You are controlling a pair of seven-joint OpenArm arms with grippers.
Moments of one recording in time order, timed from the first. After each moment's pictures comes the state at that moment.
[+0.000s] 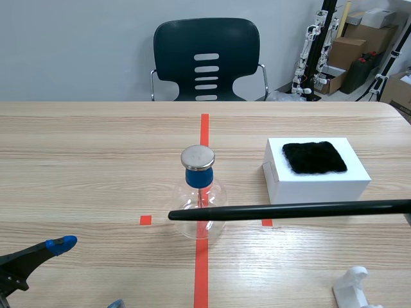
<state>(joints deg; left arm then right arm) 24.2 -28.6 20.6 57.4 6.6 -14.8 -77.7 -67.2 6.2 27.5 131.9 -69.7 1.1 36.5</state>
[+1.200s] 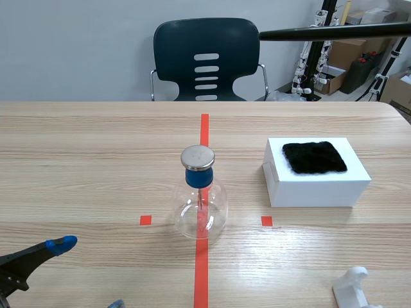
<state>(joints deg) 24.2 -28.6 20.6 57.4 6.6 -14.8 -77.7 -55.0 40.6 32.9 126.1 -46.9 -7.2 6.9</state>
